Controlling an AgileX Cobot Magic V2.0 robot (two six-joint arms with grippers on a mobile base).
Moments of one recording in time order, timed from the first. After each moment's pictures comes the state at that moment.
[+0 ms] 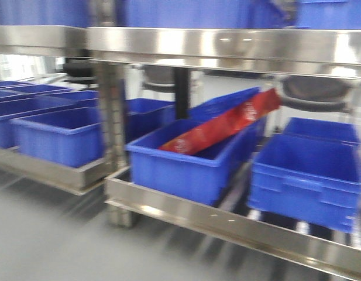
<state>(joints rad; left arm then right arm) 0.15 1.11 -1.42 -0.12 0.76 0.20 0.15 1.18 -1.32 0.08 0.61 -0.09</state>
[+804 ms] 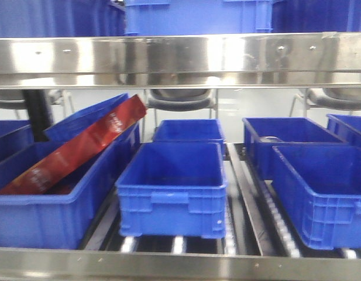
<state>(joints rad) 0.15 1.11 -1.42 -0.13 0.76 0.20 0.15 1.18 -1.32 0.08 0.61 -0.09</state>
